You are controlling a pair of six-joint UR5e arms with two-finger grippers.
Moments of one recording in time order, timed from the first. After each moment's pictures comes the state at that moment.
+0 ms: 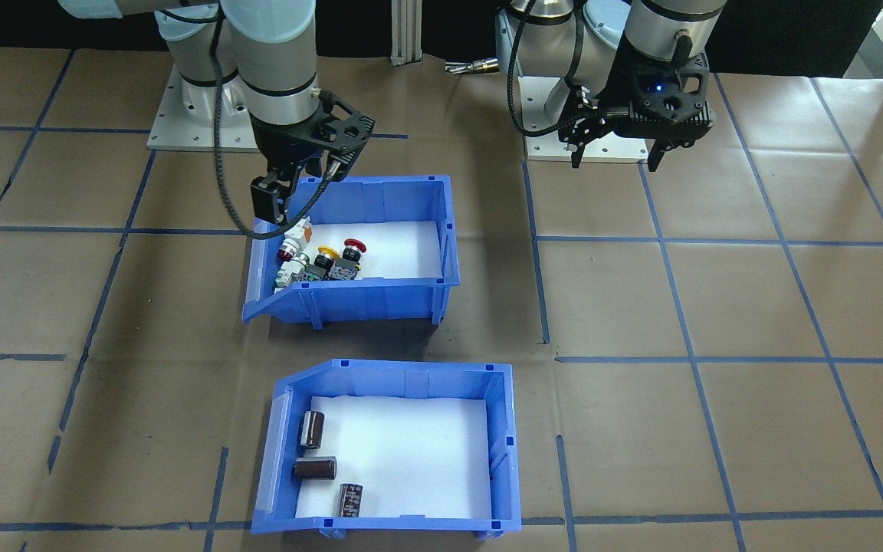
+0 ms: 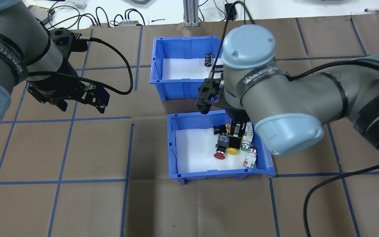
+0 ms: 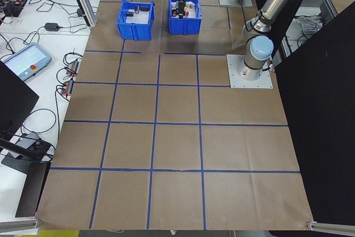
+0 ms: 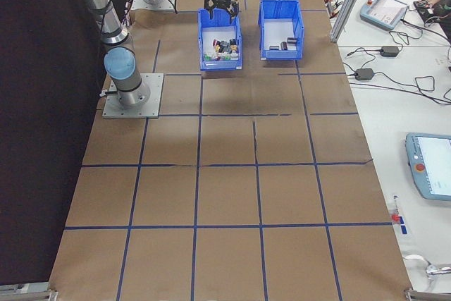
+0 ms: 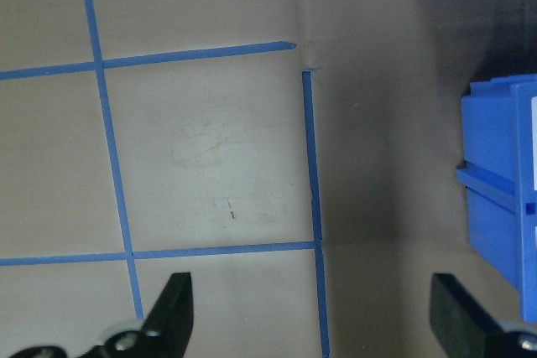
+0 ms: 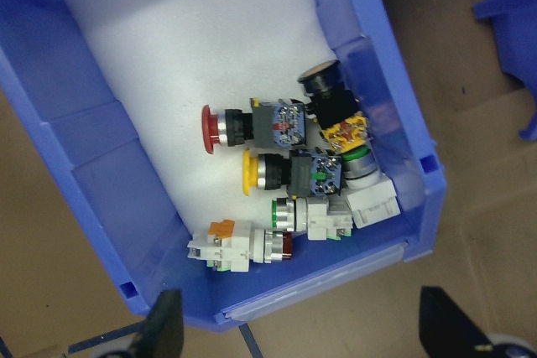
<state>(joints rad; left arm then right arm) -1.57 -1.41 -1.75 -1.54 1.63 0.08 1.79 -1.59 1.83 -1.78 -1.63 -0.87</state>
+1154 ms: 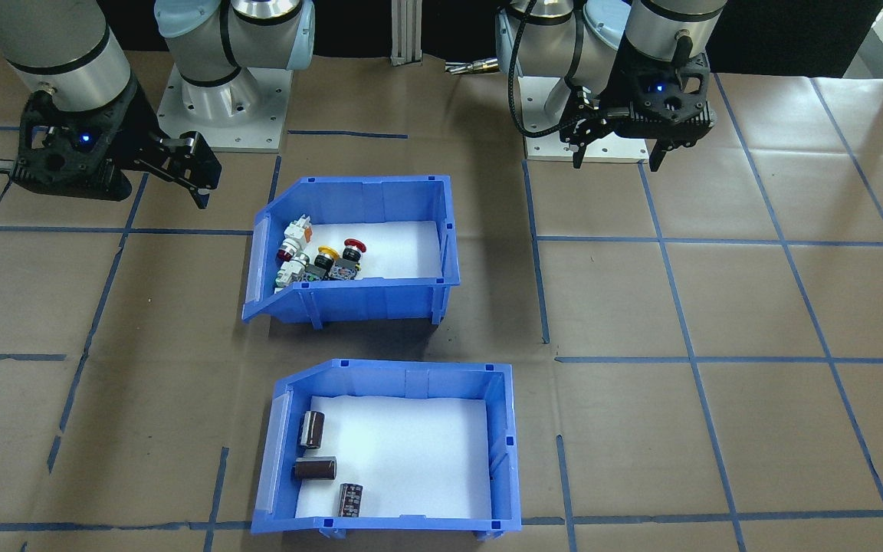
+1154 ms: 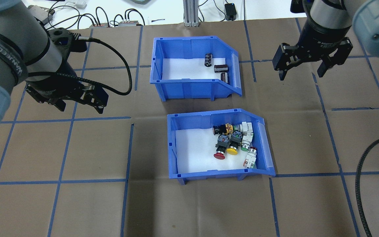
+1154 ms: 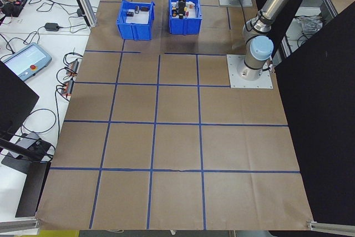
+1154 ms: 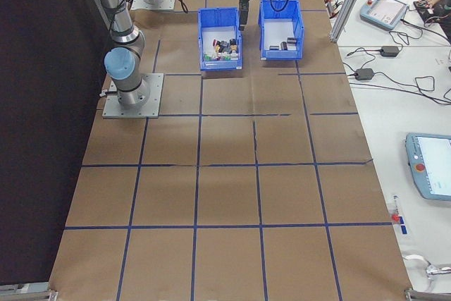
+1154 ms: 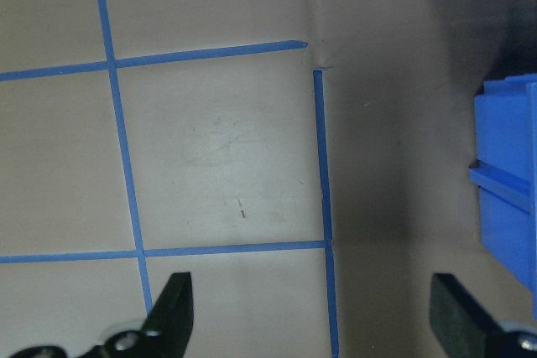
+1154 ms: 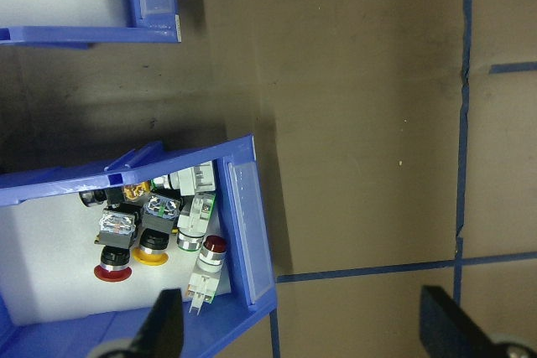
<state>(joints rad) -1.57 -1.41 -1.75 -1.54 1.64 0.08 1.55 -1.54 1.55 -1.50 -1.59 0.08</state>
